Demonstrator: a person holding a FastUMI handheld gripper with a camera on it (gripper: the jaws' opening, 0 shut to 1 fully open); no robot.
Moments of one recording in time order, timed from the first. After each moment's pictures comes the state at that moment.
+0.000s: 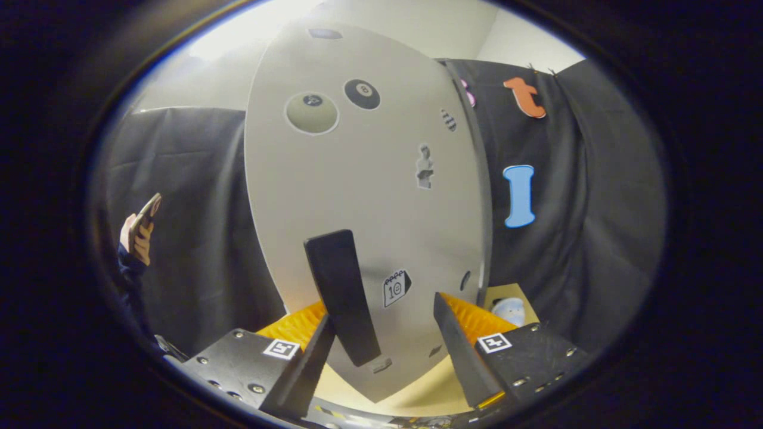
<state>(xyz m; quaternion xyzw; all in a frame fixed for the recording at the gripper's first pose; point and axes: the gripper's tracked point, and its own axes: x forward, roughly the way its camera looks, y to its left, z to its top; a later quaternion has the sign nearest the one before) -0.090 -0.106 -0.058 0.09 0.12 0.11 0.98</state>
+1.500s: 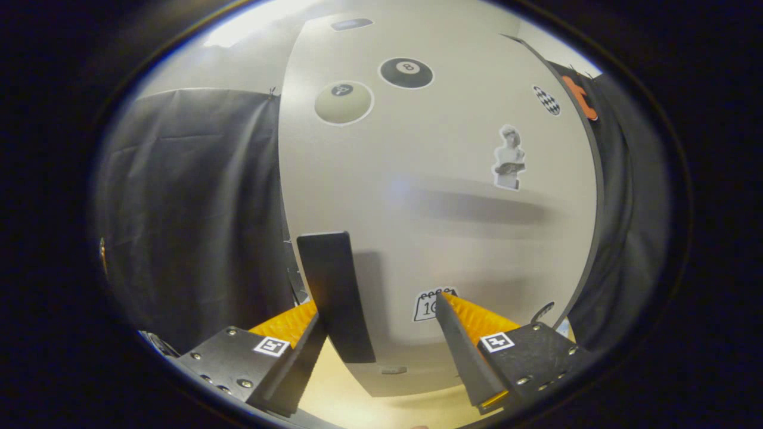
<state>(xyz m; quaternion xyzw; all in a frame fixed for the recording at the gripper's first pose) 0.020 0.011 -0.059 0.07 0.11 0.16 0.98</state>
